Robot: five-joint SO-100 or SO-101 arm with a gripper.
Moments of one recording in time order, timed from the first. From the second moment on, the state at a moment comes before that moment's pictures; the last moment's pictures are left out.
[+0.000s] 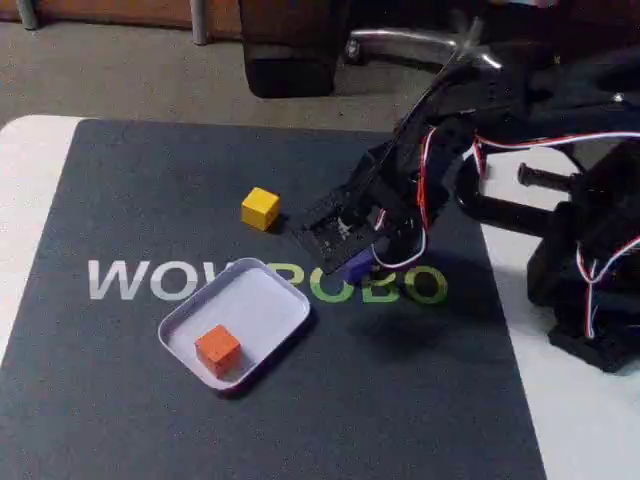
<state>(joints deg) 25.0 105.6 136.1 44.7 -150.9</state>
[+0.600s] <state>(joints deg) 23.4 100.3 131.9 44.7 -147.0</state>
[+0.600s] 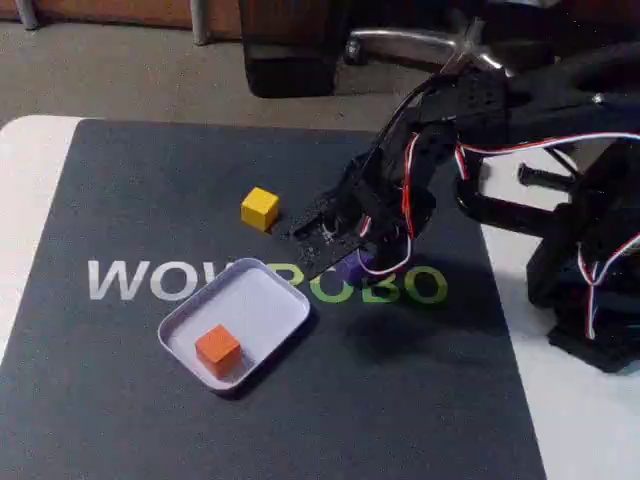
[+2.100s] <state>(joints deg) 10.1 100.6 122.1 44.6 -118.7</state>
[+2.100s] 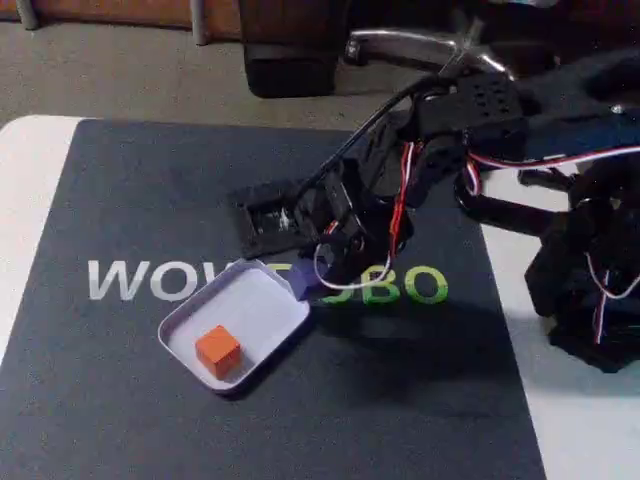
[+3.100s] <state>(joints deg) 8.8 94.2 119.5 35.9 -117.9</state>
